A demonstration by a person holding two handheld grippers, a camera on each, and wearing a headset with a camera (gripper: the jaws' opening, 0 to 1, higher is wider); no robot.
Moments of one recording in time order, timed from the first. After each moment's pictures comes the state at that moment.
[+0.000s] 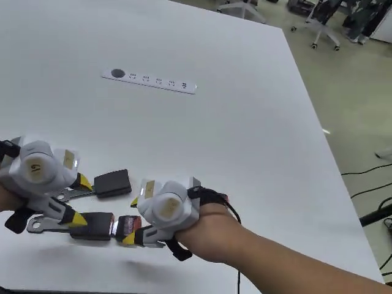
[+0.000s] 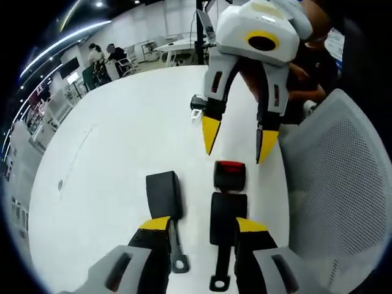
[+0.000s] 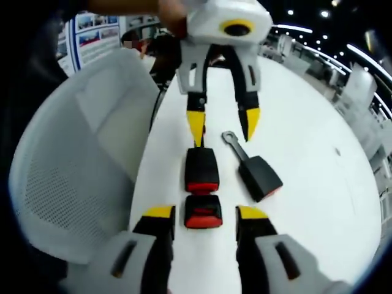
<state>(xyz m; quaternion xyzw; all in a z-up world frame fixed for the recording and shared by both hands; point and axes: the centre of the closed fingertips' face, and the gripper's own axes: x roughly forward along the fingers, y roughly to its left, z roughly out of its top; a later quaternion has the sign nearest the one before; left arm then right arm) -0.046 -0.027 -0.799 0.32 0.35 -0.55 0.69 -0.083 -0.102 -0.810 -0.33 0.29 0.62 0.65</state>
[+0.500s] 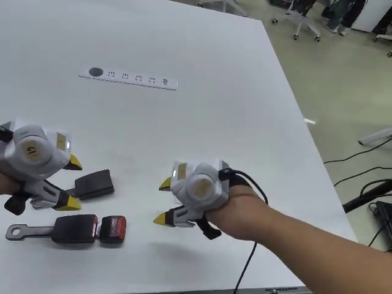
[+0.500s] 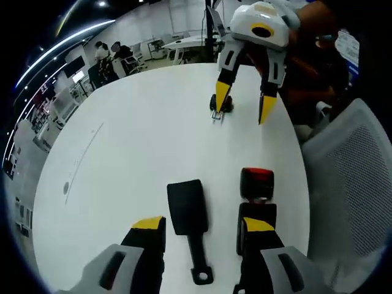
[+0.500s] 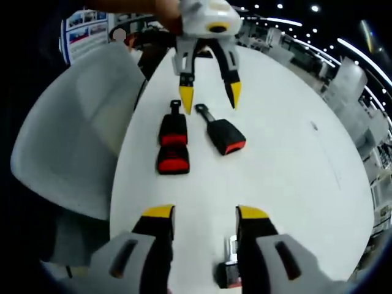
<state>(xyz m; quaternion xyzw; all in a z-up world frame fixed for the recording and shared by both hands) -0.016 -0.043 -0.810 0.33 0.36 -0.53 0.69 -0.046 -0.187 -0.814 -0.35 0.31 0.58 0.67</state>
